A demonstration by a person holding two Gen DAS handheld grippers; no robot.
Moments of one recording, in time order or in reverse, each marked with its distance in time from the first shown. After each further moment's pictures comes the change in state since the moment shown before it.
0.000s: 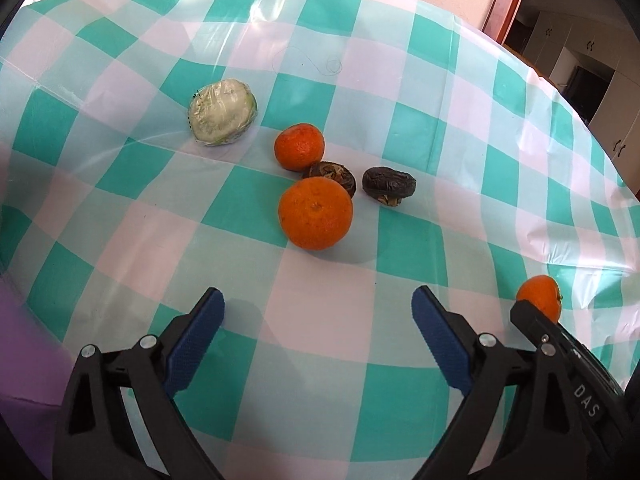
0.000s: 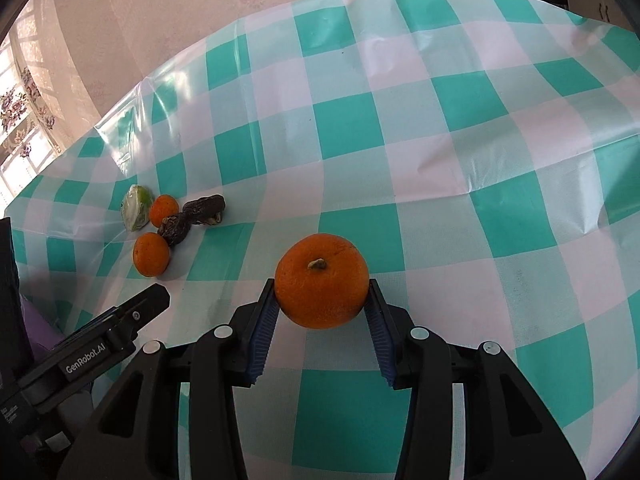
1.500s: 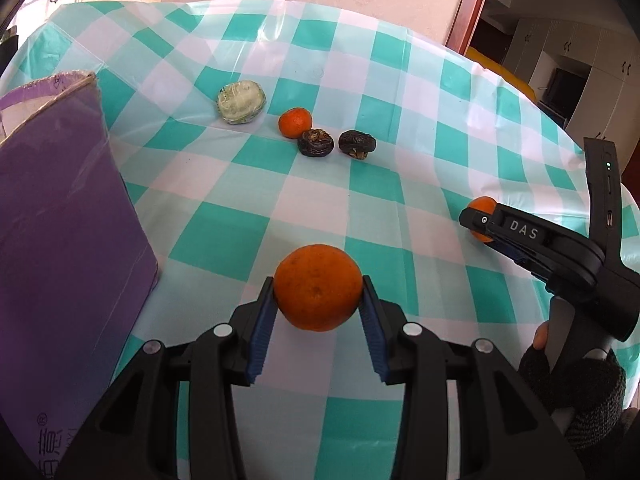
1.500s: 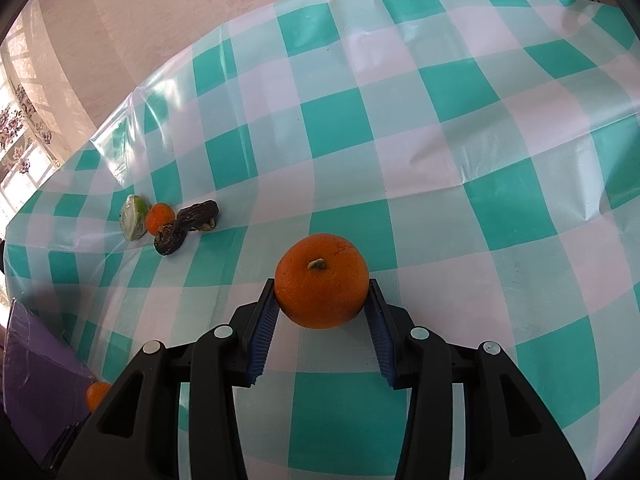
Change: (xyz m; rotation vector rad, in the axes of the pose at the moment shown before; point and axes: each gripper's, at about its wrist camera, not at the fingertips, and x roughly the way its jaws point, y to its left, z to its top) left arm -0.083 0.000 -0.091 0.046 -0.079 -0.037; right arm 0.004 -0.002 0.001 0.050 -0.003 0.001
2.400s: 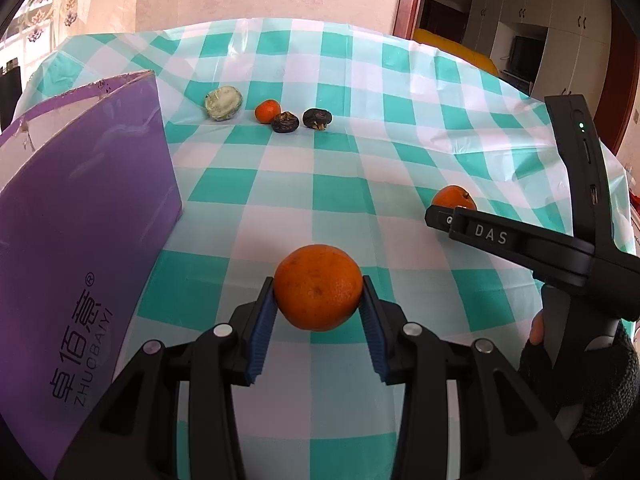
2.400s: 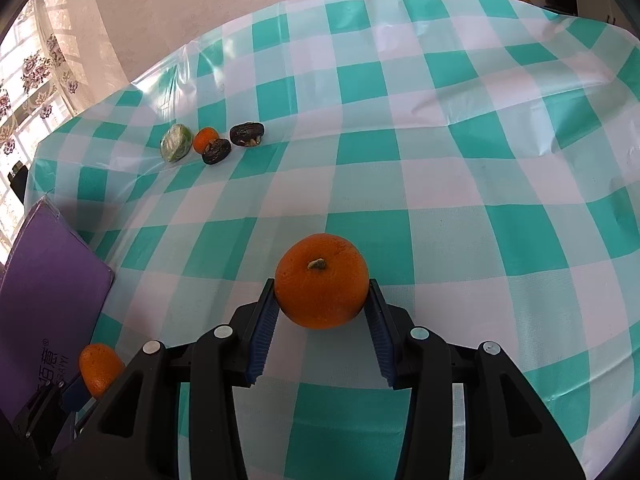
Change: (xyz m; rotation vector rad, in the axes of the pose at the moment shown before) left arm -0.065 -0.005 -0.064 0.163 -0.021 -0.042; right arm -0.064 0.021 -0.080 -0.119 0.039 -0.012
